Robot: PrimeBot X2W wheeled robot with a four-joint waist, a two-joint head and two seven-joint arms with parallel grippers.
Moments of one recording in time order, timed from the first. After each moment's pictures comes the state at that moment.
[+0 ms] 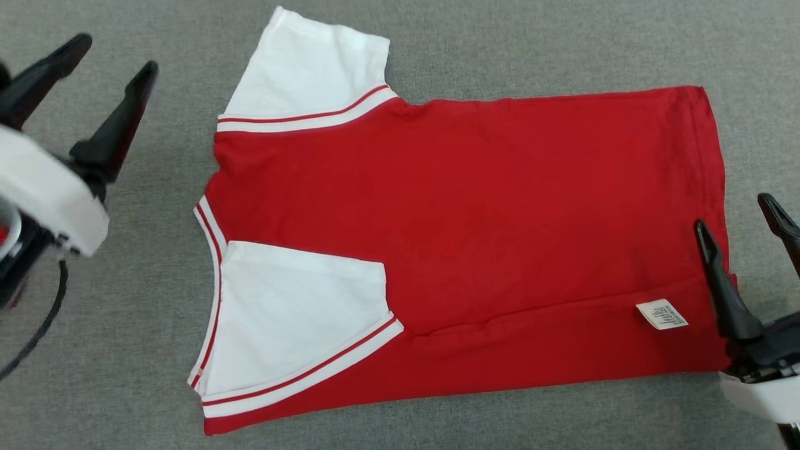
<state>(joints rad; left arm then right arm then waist) -0.55 0.78 -0.33 -0.23 -0.76 0.03 0.31 -0.03 -0.49 0.11 -0.14 0.24 0.13 -0.26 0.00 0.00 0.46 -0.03</state>
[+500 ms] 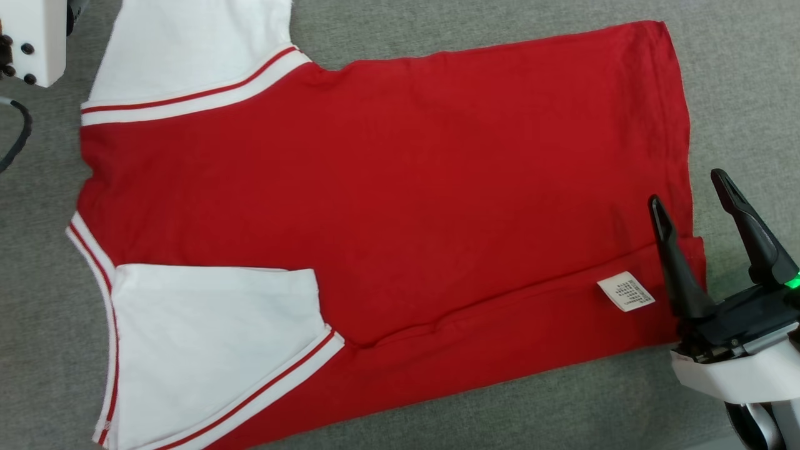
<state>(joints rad) -1.18 0.64 -0.60 0.35 -0.69 -0.12 0.69 -0.15 -0.39 0.19 -0.12 0.22 0.13 -0.26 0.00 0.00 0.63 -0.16</state>
